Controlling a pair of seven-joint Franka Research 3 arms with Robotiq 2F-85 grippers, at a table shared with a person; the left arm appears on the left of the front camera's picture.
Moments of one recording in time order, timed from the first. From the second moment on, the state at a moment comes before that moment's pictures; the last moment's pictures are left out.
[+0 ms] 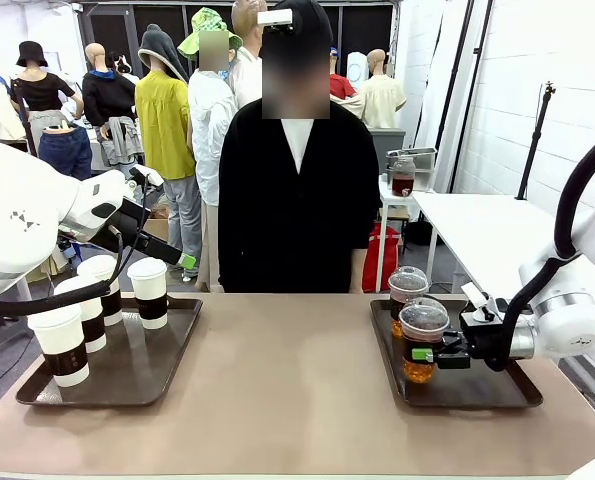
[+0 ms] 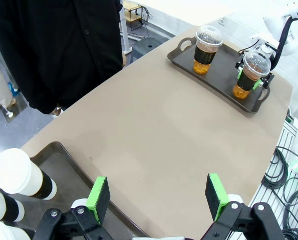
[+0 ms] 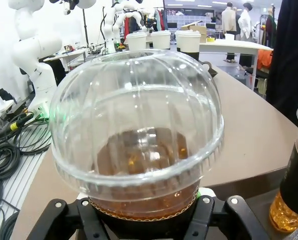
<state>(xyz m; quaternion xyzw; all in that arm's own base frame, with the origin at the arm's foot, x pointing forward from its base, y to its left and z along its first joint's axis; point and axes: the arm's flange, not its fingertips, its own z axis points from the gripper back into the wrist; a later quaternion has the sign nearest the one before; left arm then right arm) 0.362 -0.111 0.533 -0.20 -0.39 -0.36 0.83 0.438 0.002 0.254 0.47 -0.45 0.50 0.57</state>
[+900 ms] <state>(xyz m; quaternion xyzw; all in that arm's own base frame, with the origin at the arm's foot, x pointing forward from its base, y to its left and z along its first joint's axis) 0.362 -0.111 0.533 -0.20 -0.39 -0.36 0.83 0.449 -0.002 0.239 0.48 -0.44 0.50 0.57</state>
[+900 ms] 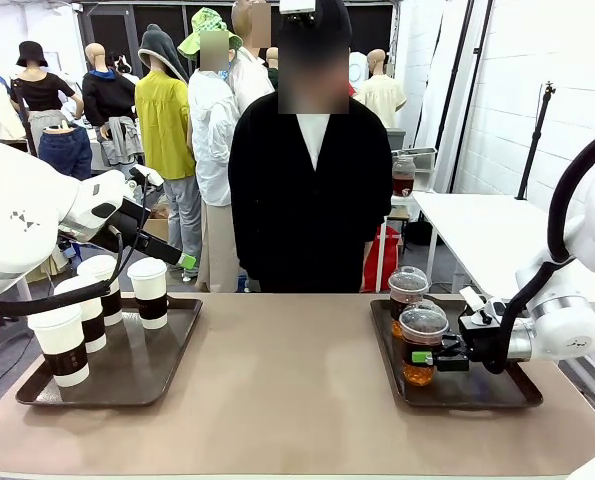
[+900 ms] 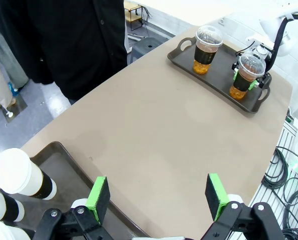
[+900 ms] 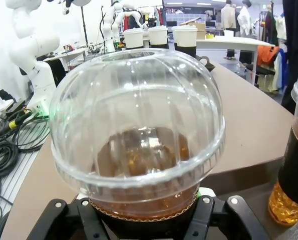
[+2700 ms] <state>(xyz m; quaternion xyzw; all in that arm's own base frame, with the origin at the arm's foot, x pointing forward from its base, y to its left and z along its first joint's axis) 0.362 -0.111 0.533 -0.20 -0.39 -0.36 0.83 0.412 -0.072 0.240 0.45 -0.45 0.45 0.63</state>
